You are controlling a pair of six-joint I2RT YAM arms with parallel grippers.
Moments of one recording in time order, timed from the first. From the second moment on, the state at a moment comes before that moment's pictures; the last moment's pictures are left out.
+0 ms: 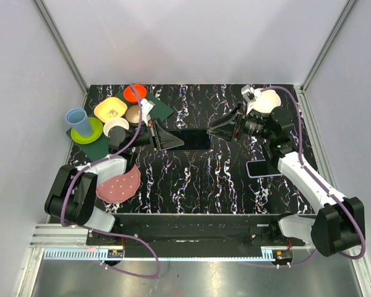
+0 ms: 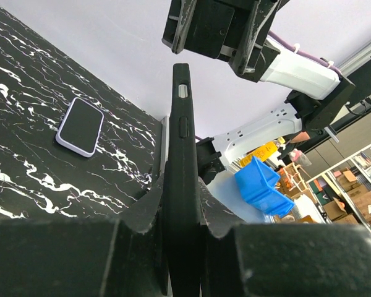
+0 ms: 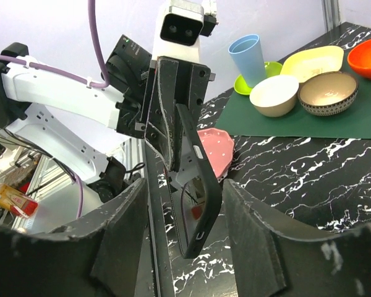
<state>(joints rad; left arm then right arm) -0.31 1.47 0.67 1.25 1.12 -1.19 0.31 1.22 0.91 0.48 -0.98 0.58</state>
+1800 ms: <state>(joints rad) -0.32 1.38 0.65 1.23 1.13 -1.07 0.31 1.22 0.84 0.65 -0.96 0.66</state>
